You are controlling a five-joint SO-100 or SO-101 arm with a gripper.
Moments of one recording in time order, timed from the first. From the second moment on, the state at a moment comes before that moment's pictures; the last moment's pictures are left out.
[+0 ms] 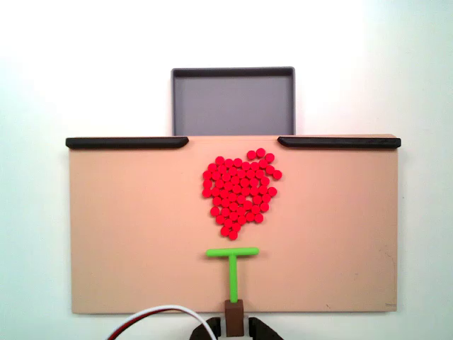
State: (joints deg) arm 2.6 109.3 125.8 68.3 -92.0
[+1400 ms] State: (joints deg) arm 2.3 104.6 125.2 64.6 -91.5
